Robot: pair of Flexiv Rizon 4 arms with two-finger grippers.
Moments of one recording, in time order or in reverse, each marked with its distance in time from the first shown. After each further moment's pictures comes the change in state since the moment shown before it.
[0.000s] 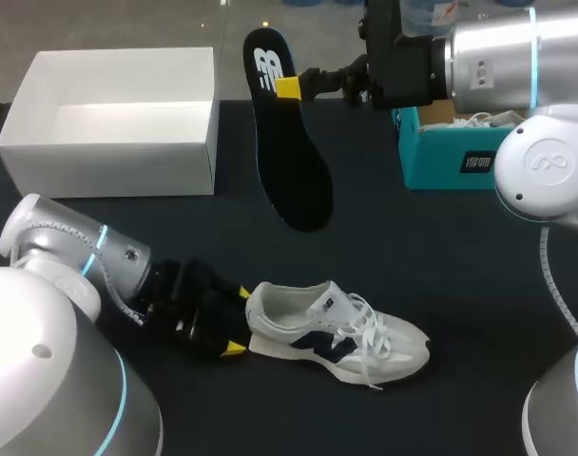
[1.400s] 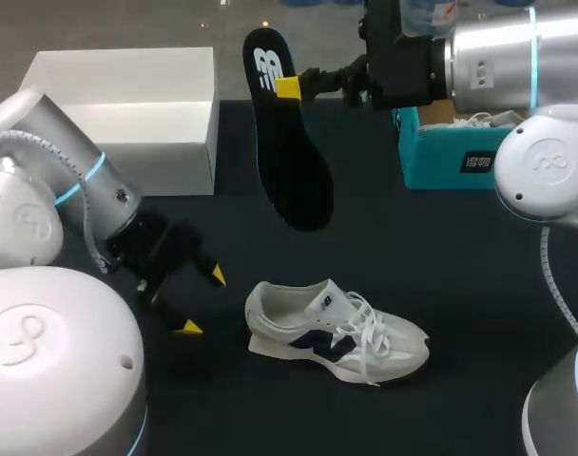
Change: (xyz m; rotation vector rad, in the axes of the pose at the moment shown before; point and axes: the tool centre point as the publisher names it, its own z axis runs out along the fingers) left arm 0.024 -0.048 -0.096 -0.344 0.141 0.123; right arm 0.000 0.000 0.000 0.000 0.000 0.000
